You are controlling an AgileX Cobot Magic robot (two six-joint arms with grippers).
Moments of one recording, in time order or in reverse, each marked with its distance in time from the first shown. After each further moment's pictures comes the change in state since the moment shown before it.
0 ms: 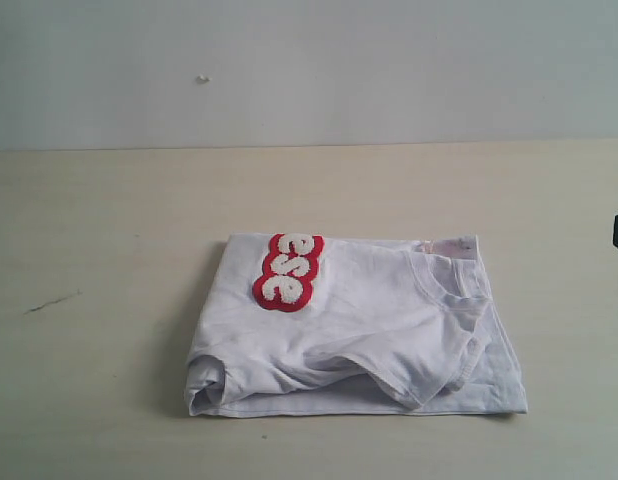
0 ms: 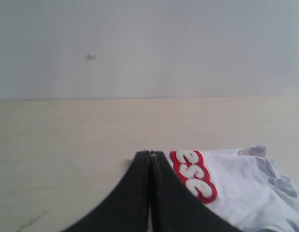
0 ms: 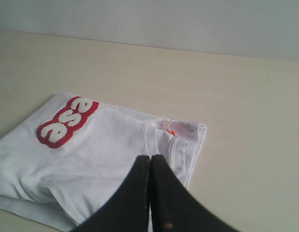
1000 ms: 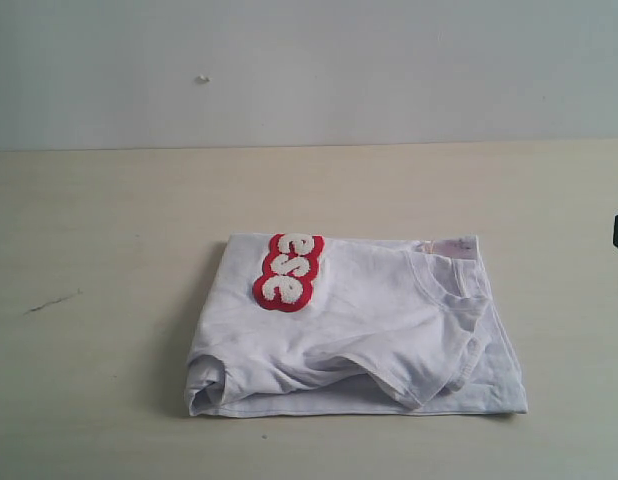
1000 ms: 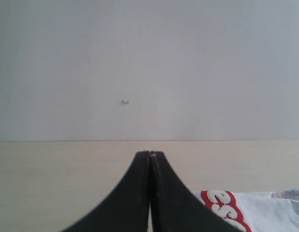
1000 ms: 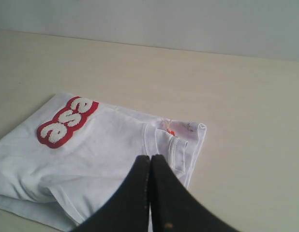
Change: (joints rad) left arm 0.067 -0.192 0.116 0.268 -0.111 -0.226; right arm 0.000 0.000 0.000 0.000 0.000 0.005
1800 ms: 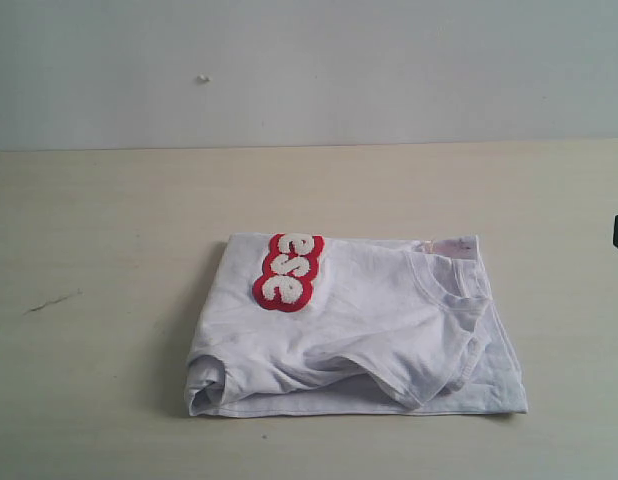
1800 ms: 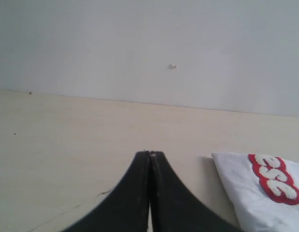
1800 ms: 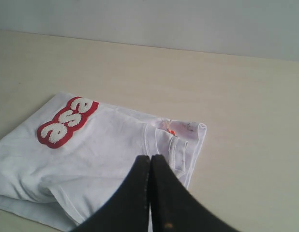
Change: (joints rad) left arm 0.282 -0.284 0.115 0.409 0.306 -0.404; right arm 0.000 0.000 0.000 0.000 0.000 0.002
